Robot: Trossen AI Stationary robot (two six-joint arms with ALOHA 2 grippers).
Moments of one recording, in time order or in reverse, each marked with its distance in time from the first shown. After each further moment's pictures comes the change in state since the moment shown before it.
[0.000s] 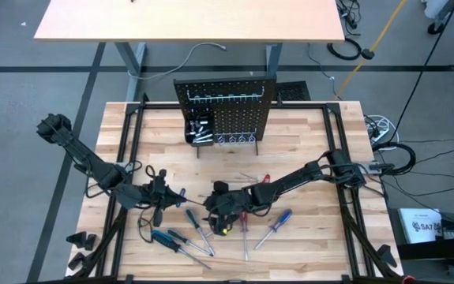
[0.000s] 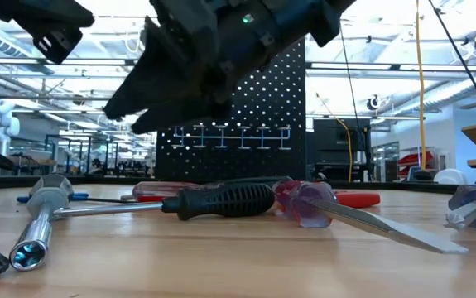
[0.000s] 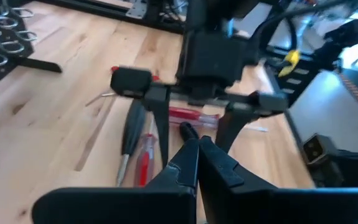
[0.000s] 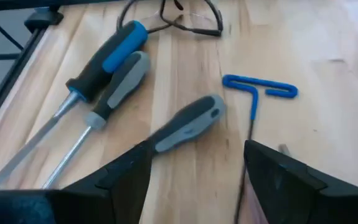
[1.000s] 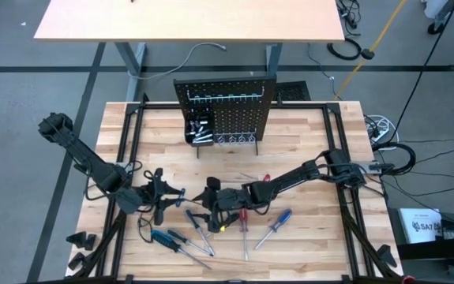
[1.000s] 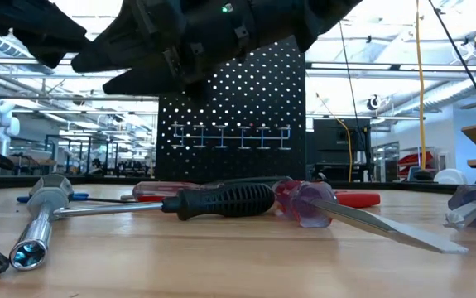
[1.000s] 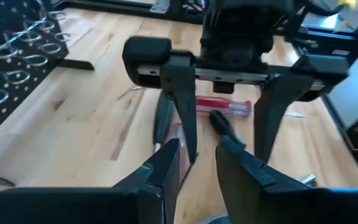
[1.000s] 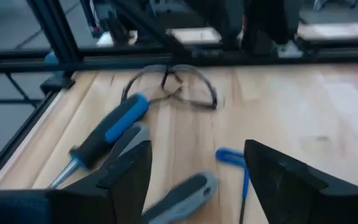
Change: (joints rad) left arm -0.043 0.002 -0.013 -0.083 -0.124 0.008; right arm -0.019 0.037 0.001 0.282 0.012 -0.099
